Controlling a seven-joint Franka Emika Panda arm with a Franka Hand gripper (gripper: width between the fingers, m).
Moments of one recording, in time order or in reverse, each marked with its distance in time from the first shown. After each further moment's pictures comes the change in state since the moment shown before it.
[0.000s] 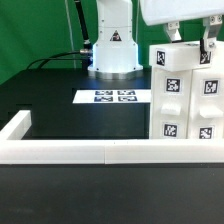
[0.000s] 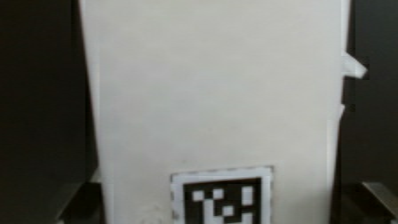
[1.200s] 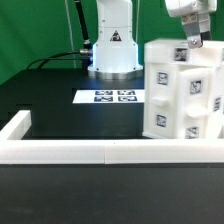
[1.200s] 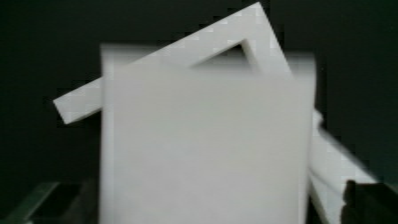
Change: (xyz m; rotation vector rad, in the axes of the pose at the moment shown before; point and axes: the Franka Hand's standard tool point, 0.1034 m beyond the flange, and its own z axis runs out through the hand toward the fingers) arm -0.019 0.003 -0.006 0.061 -0.071 0.812
